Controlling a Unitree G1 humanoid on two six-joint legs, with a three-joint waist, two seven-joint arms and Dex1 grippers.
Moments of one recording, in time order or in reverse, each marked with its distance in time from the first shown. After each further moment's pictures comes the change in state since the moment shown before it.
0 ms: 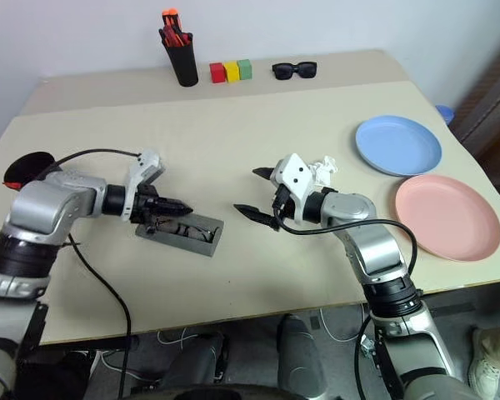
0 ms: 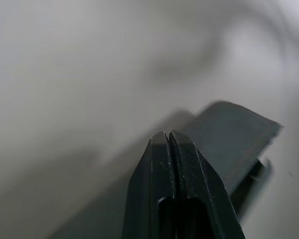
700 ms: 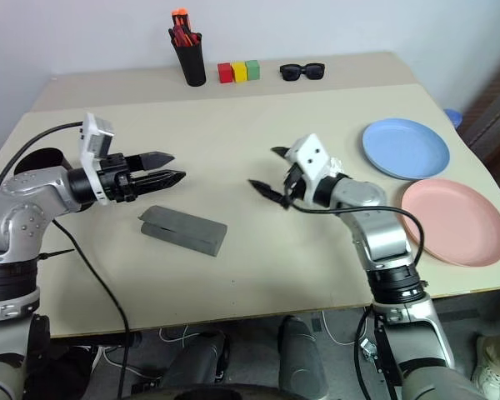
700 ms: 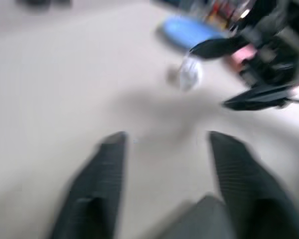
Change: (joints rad) left arm 0.086 -0.098 0.340 -0.088 -0.230 -0.245 0.105; right arm -0.059 -0.022 -0.113 0.094 -0.015 -0.015 -0.099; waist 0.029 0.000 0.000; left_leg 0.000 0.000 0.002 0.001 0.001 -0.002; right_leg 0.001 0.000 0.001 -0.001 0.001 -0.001
